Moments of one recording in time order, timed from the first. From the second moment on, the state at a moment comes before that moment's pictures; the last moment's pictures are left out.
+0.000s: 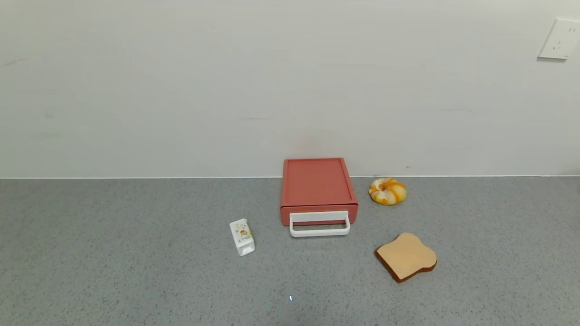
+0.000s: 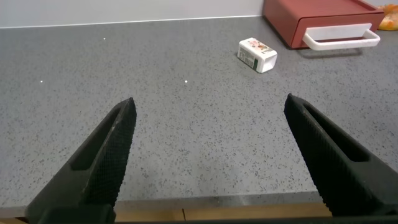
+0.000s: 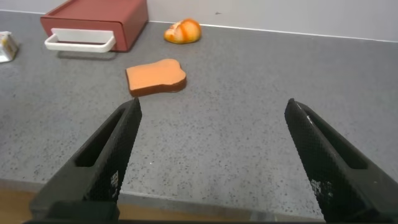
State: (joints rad) left arm 0.00 0.00 0.00 0.00 0.00 0.00; right arm 0.00 0.00 -0.04 0.02 0.08 -0.01
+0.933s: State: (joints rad) left arm 0.00 0.00 0.00 0.00 0.00 0.00; right arm 0.00 0.00 0.00 0.01 0.02 0.00
